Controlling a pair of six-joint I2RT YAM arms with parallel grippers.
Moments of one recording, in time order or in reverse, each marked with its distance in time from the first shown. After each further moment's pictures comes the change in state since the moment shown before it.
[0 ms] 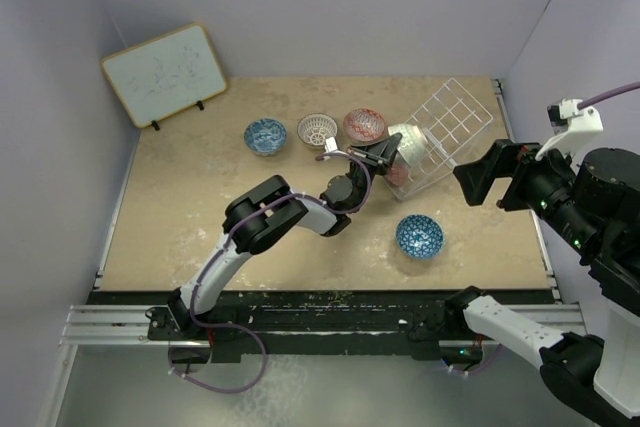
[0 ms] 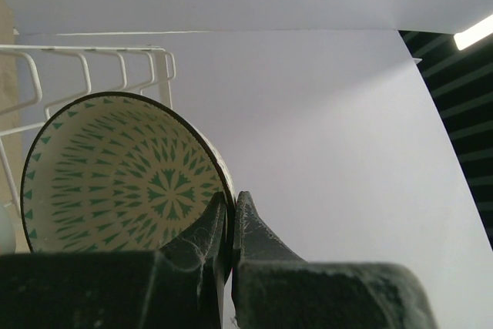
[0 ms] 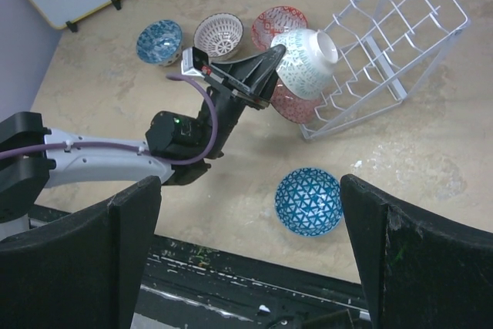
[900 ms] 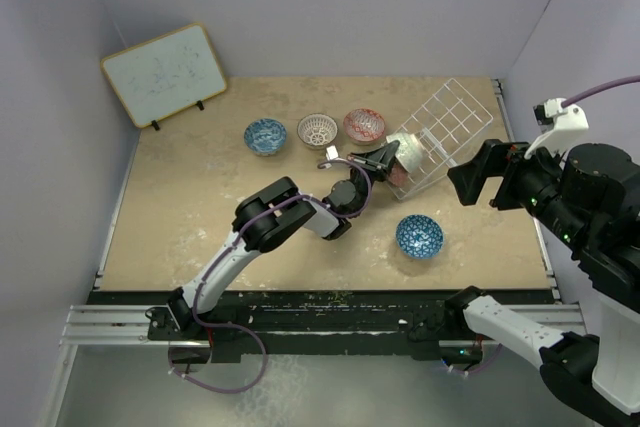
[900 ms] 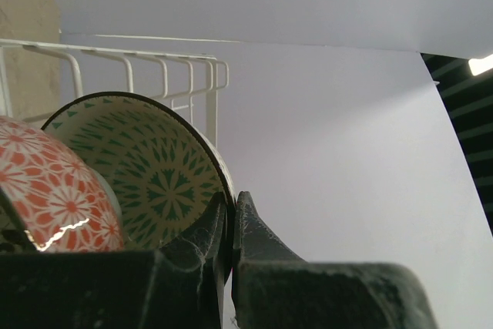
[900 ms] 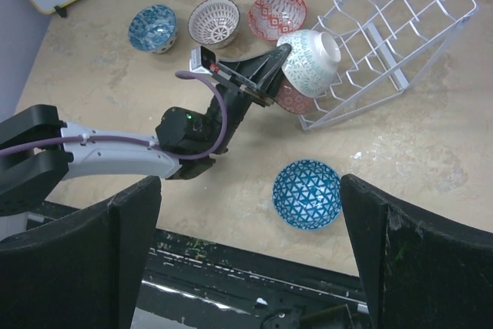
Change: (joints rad) left arm 0.000 0.095 0.043 0.000 -0.021 -0.077; right arm 0.000 0.001 -0.045 0.005 -0.006 -0.001
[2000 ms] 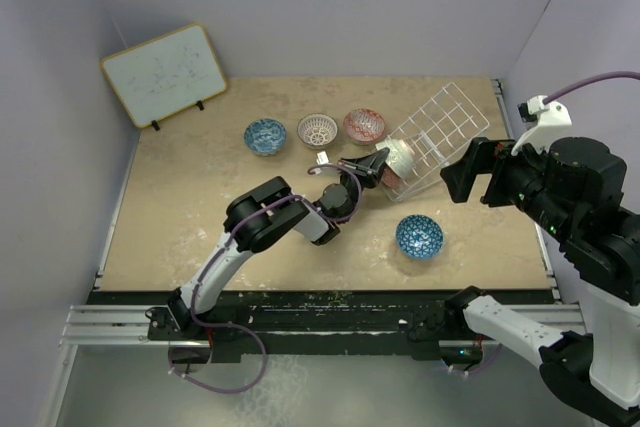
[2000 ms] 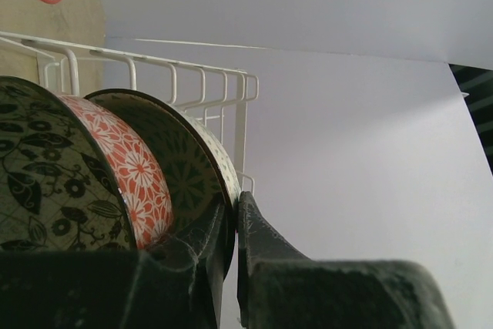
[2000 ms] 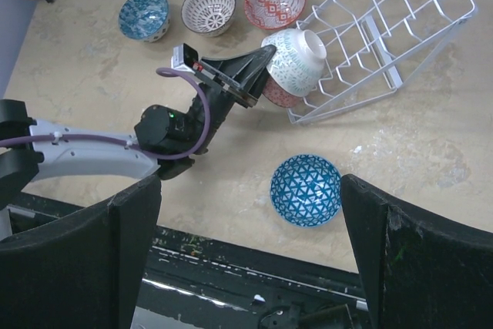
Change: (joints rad) left arm 0.016 -0.059 -0.153 -0.012 -0.008 -0.028; right arm 0.000 0.006 -0.068 0.027 -0.005 -0.002
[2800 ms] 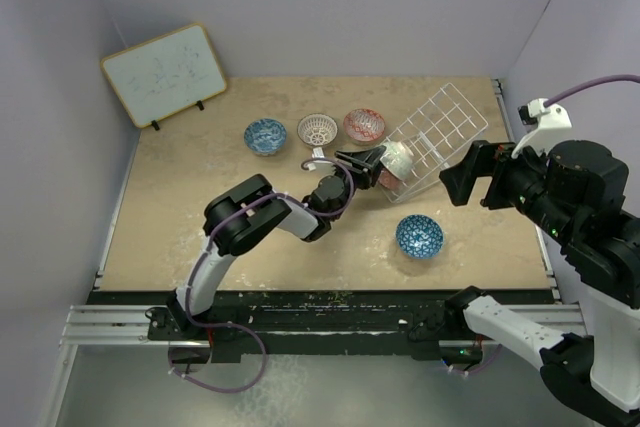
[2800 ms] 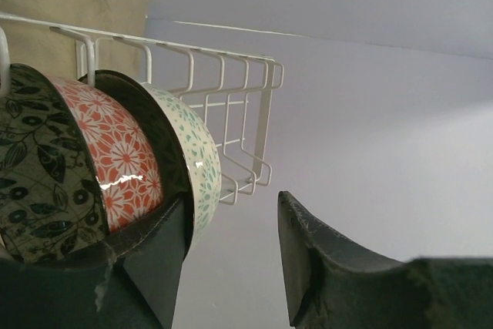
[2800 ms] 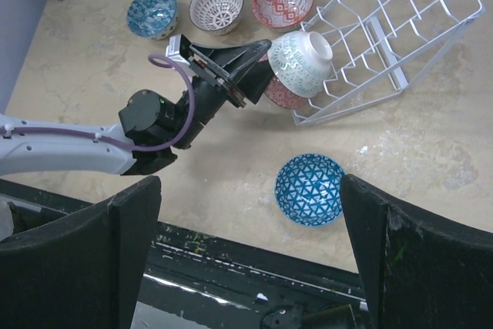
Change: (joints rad) left arm 0.019 -0.168 -0.116 -0.216 0.078 -0.042; right arm 0.000 -0.014 -0.014 0.007 -0.019 0.001
